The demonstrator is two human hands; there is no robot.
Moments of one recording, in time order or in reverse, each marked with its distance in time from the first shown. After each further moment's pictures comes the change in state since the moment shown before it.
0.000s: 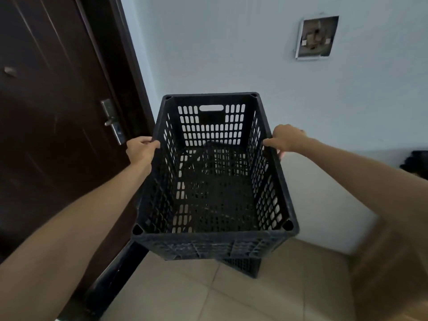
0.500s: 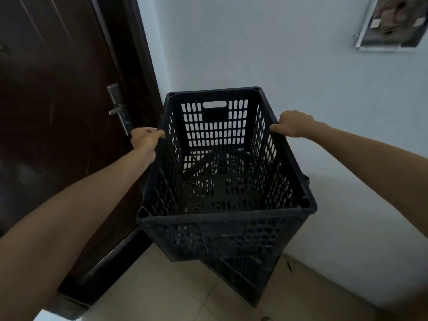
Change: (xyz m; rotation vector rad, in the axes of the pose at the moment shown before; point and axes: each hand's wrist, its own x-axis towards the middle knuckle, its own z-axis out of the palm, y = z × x) left_hand 0.139 -0.004 0.141 0.012 0.115 -0.159; right_hand 0.265 0.021 -0.001 -0.131 -0.026 -0.213
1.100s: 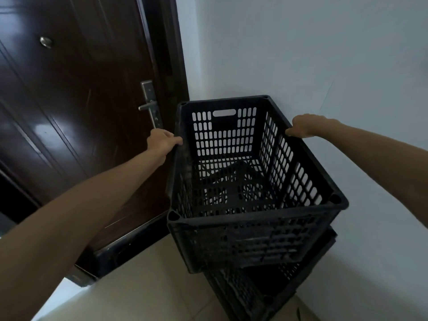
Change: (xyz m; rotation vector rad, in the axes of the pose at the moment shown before) left_hand 0.052 0.020 0.091 0.258 0.063 -0.030; right_hand 0.207 0.038 -0.007 -0.183 -0.169 -0.233
